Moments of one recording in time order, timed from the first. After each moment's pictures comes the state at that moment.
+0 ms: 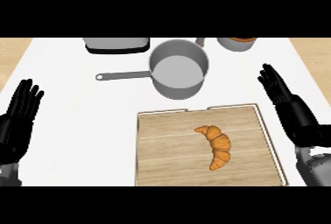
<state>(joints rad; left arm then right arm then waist) -0.02 0.51 -0.04 -1.52 0.40 0.17 -0.19 -0.20 -0.52 0.25 -1.57 -0.30 -0.14 -0.10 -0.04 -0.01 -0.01</state>
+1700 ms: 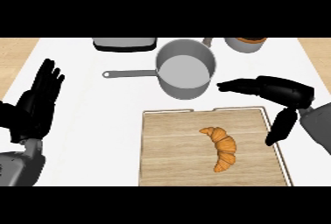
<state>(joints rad) -0.20 0.42 -0.10 -1.60 0.30 0.34 0.16 -0.63 -0.72 0.51 -1.23 0.19 0.51 -0.51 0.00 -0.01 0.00</state>
